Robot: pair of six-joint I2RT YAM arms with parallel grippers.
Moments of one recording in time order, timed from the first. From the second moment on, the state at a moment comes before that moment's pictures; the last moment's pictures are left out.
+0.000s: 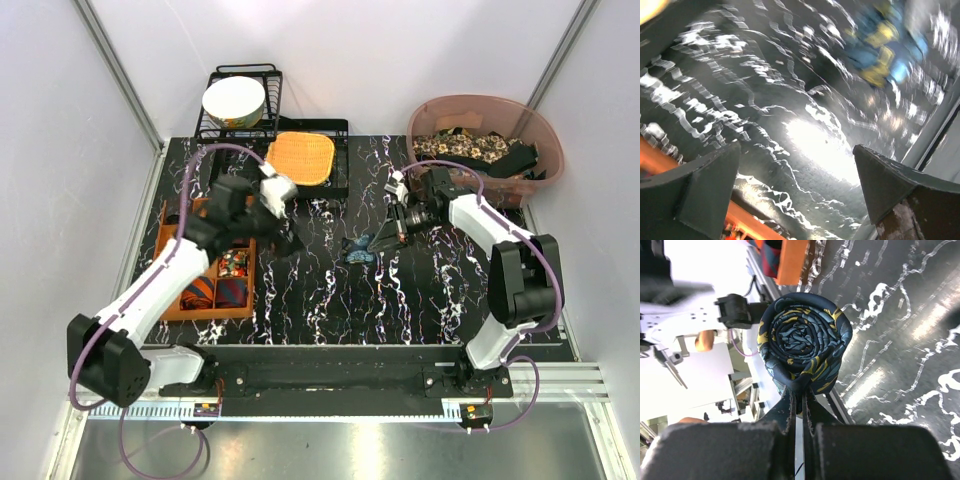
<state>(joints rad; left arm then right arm) -0.46 1.24 1.03 -0.46 0.48 0.16 0.21 1.71 1.21 -0.73 -1.11 0.09</state>
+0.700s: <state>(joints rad) -0.31 1.36 0.73 0.30 0.97 -0.84 0.25 1.64 1.14 -0.38 -1.24 0.46</state>
